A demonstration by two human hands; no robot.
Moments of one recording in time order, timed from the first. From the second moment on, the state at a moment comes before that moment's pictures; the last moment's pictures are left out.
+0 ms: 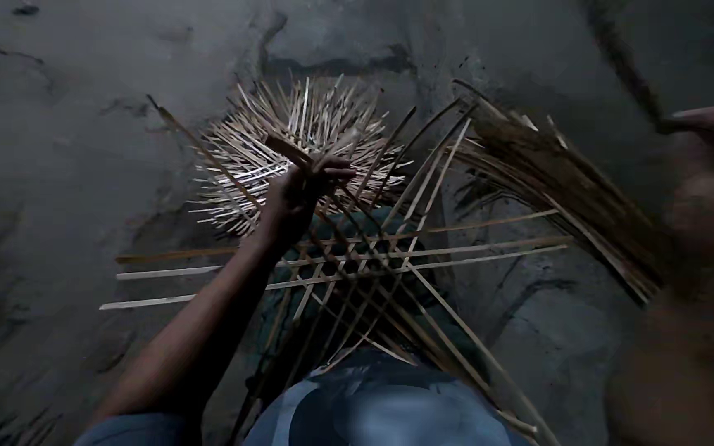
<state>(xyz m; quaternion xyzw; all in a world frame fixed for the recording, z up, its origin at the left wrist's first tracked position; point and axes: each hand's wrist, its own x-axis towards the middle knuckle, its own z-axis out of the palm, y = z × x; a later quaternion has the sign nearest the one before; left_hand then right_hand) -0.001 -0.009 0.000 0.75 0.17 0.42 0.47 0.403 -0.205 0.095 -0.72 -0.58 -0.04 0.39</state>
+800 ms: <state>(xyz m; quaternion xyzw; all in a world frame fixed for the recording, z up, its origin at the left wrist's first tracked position) -0.005 -0.063 -0.111 0.81 0.54 0.22 0.03 0.282 -0.088 -0.086 -0.60 -0.71 0.20 0.29</state>
